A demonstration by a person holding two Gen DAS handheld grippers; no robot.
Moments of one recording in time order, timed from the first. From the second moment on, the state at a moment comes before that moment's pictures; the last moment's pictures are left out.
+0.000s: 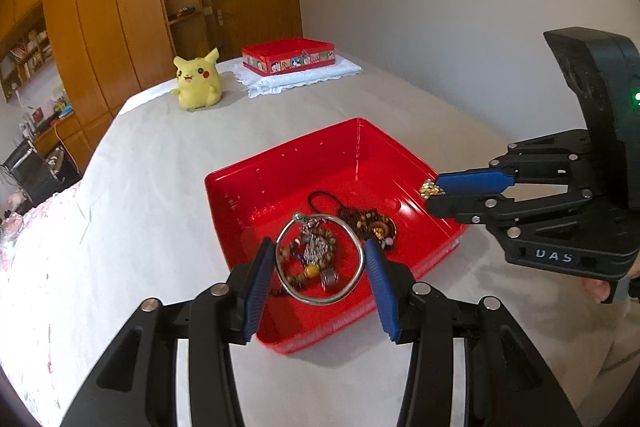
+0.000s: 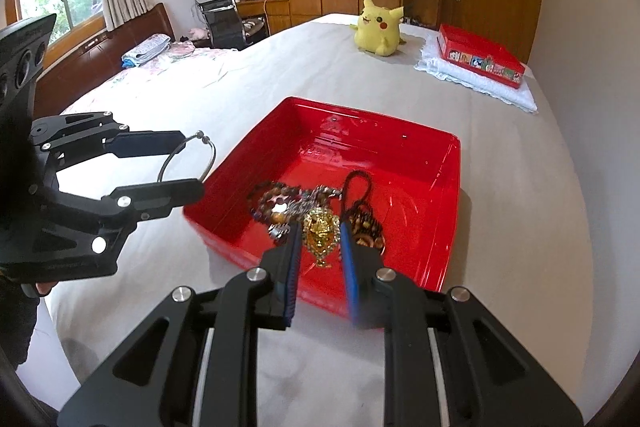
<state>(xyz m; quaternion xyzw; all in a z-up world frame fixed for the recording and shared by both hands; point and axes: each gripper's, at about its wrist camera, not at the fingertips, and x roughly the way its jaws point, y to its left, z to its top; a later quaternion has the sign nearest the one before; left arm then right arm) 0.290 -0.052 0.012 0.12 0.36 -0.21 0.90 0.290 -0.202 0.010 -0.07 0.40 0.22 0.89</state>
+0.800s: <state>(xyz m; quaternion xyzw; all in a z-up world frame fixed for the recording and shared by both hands) 0.381 -0.070 -0.073 0.10 0.46 -0.23 0.85 0.389 -0.192 -0.075 -0.10 0.49 0.19 0.84</state>
